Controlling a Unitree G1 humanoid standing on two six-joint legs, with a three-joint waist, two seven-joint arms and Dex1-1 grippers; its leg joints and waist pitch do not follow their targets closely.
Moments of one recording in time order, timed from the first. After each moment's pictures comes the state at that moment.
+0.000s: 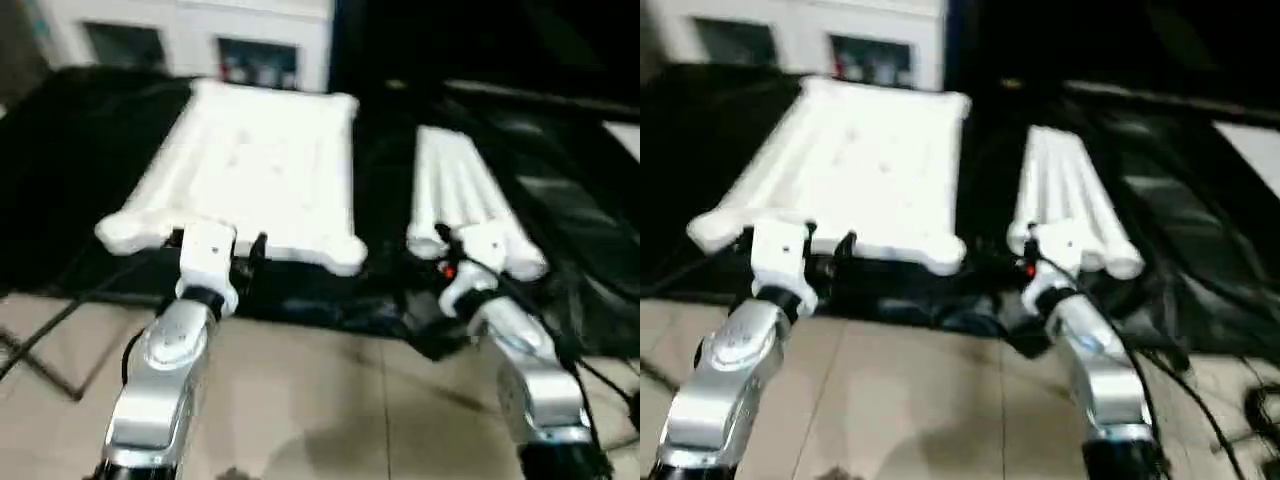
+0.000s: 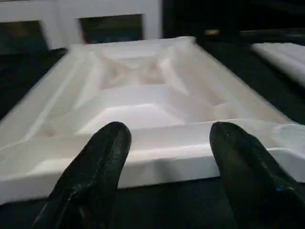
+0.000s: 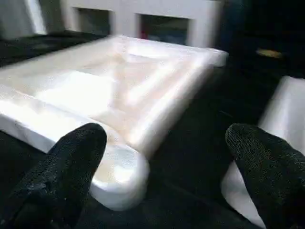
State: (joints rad) left arm -0.12 0.14 -0.04 -0.22 0.00 0.38 -0.13; right arm -0.20 -0.13 0.00 -0.02 0.16 0.25 0.34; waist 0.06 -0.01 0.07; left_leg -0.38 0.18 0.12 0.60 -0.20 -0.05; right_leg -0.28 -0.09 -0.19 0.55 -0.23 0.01
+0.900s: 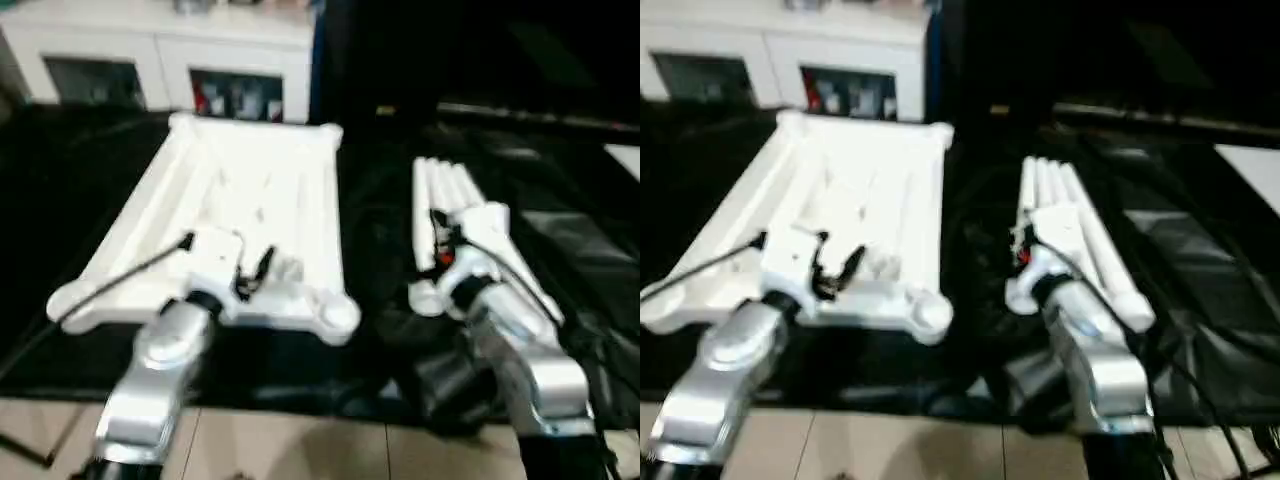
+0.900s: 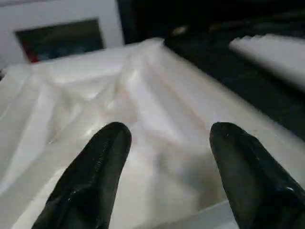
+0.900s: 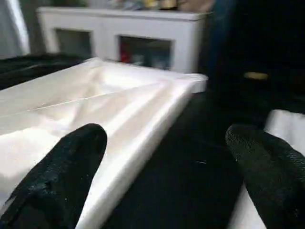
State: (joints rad) left arm -0.13 0.24 -0.06 -0.14 -0.03 0.36 -0.26; right arm -0.23 -0.16 0.01 -0.11 0.21 0.36 0.35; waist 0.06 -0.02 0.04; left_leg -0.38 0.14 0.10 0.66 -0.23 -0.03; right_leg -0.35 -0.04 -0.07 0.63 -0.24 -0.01
